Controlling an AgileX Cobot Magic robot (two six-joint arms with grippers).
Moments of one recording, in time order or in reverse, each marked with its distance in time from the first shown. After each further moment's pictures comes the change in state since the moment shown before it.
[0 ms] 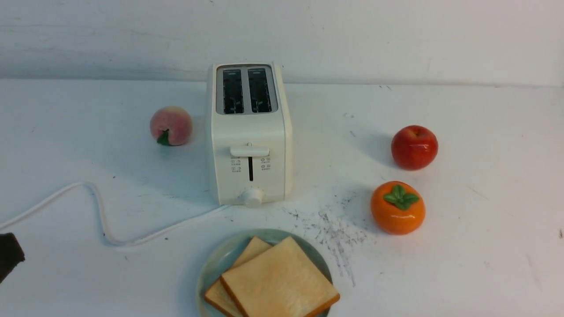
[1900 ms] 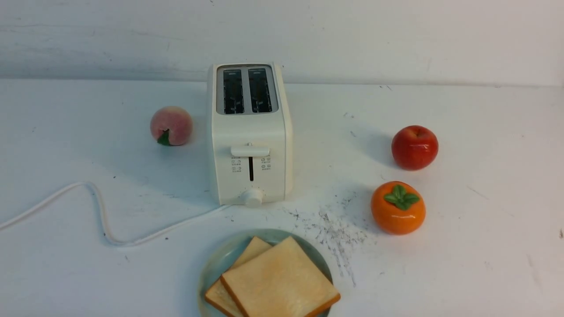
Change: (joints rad) right arm -0.001 0.000 0.000 -0.002 0.000 0.000; left arm -0.054 -0.268 0.472 0.685 -0.121 -0.704
